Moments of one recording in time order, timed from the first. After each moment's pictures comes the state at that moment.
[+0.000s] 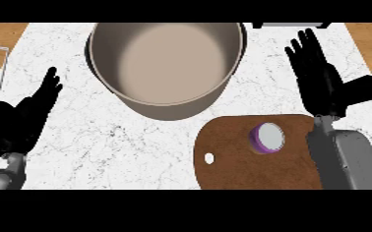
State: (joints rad) left arm -0.09 0.57 -0.13 -1.58 0.23 0.17 0.20; right arm -0.35 -0.19 -0.04 -1.51 -0.36 -0.15 0.14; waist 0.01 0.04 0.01
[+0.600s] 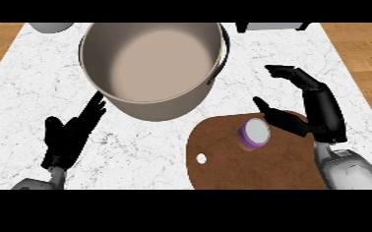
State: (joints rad) left arm -0.04 0.42 -0.25 -1.50 0.27 0.10 0.16; right arm -0.22 -0.33 0.17 -1.63 0.06 -0.21 -0.03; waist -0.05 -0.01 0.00
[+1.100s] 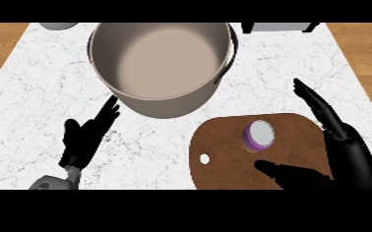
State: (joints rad) left arm -0.06 0.35 -0.28 -1.40 0.25 0.05 0.10; right arm 0.05 -0.37 0.25 -2.03 0.18 -0.25 0.04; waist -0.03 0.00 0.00
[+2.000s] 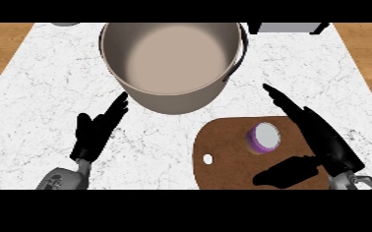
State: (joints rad) left arm -0.11 0.29 -0.27 -1.35 0.20 0.02 0.11; right arm -0.13 -0.44 0.30 -1.94 0.05 0.07 0.66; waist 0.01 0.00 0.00
